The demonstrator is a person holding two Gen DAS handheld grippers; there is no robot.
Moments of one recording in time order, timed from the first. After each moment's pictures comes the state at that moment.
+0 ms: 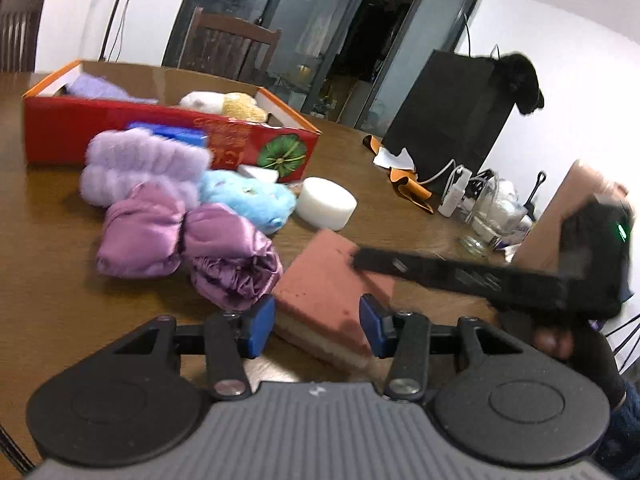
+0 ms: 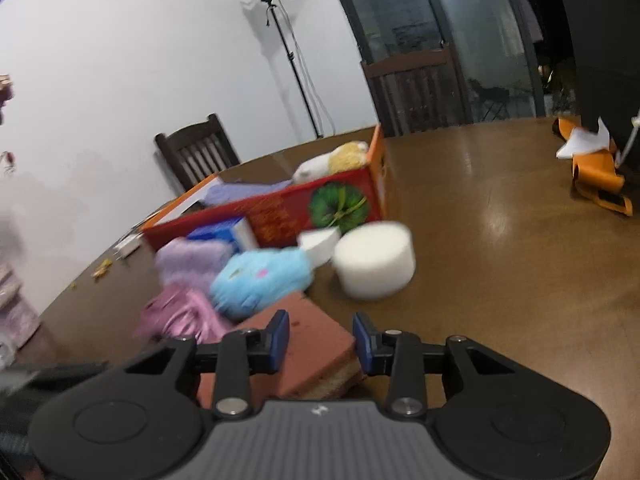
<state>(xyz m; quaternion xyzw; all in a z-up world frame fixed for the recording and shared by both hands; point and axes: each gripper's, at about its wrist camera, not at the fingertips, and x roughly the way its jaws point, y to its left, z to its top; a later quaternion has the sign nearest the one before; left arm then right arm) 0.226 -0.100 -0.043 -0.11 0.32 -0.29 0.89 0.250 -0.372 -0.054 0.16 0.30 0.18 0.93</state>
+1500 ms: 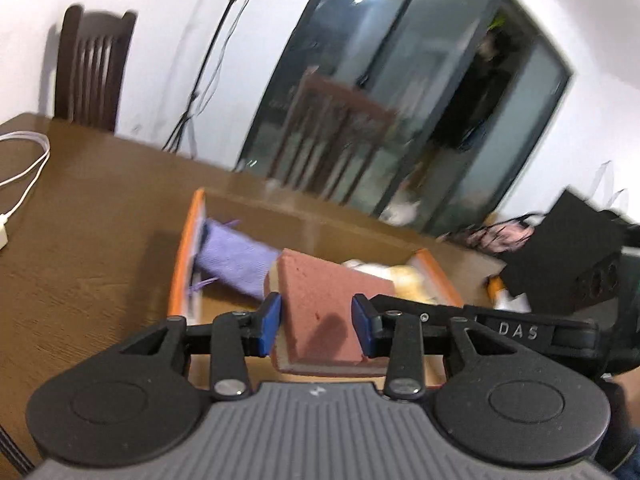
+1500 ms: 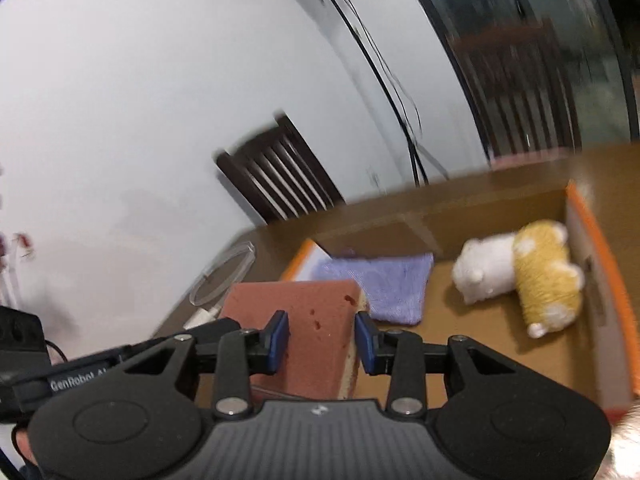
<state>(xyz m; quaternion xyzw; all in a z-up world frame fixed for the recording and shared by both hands) 0.446 0.013 0.037 -0.16 0.30 -0.16 0.93 0.500 -0.248 0.015 0.20 0.35 0.28 0.87</state>
